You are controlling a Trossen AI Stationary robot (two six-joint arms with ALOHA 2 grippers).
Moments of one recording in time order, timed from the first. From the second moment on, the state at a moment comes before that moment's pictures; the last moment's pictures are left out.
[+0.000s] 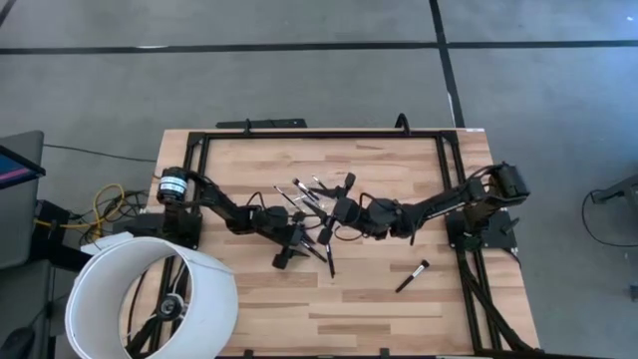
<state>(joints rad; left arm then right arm) -0.05 1.94 0.55 0.84 0.25 0.28 0.20 1.69 0.96 0.85 0.58 -0.32</state>
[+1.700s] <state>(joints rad) -0.14 1.58 0.49 0.51 0.03 0.34 0.19 2.09 1.38 -0.24 0.18 0.38</state>
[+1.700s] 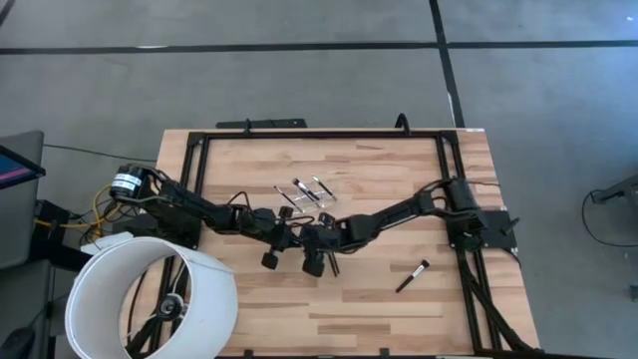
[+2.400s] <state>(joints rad) -0.15 1.58 0.49 0.49 0.03 0.36 0.17 2.09 1.47 -0.37 0.10 0.33</state>
